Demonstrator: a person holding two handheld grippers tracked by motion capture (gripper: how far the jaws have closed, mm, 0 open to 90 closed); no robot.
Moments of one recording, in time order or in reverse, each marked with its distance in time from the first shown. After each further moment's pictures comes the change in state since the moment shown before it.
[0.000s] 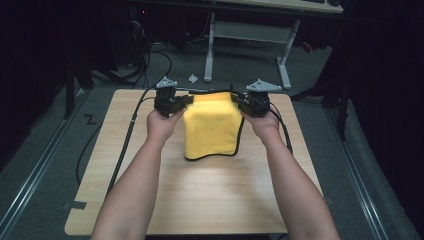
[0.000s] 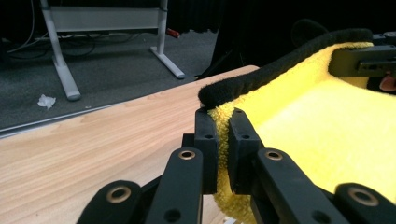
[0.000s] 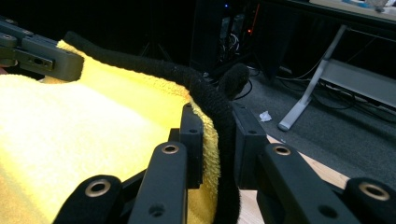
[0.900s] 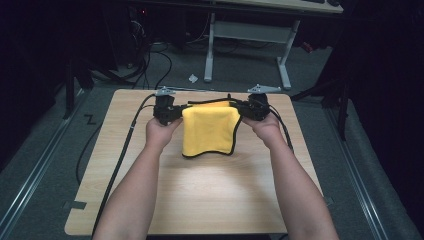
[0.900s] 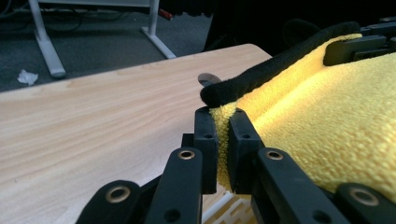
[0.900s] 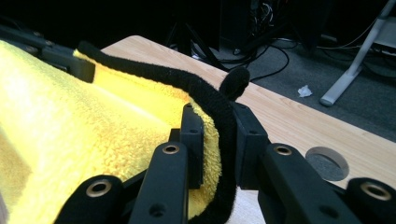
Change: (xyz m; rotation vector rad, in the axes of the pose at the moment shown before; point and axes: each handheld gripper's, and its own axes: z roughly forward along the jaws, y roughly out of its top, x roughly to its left) left arm 0.015 -0.033 0.011 0.056 -0.044 -0.063; right arm -0.017 -0.025 0.017 0.083 0.144 0.104
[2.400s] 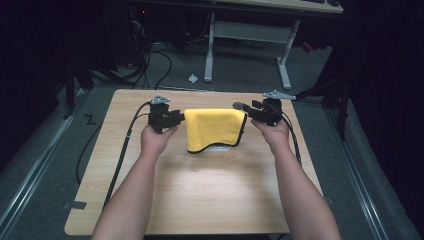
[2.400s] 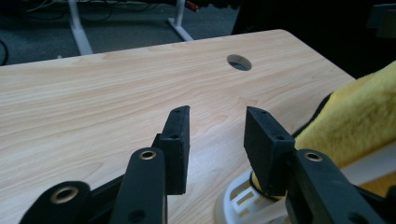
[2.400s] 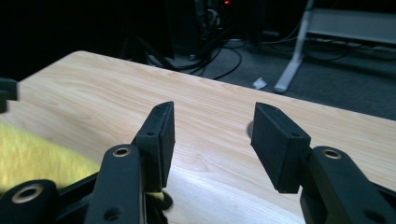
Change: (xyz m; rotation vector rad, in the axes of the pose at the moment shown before) left arm 0.005 -0.024 -0.016 0.019 0.140 0.004; right arm -0.023 -0.028 -0.025 -0.051 -0.198 0.124
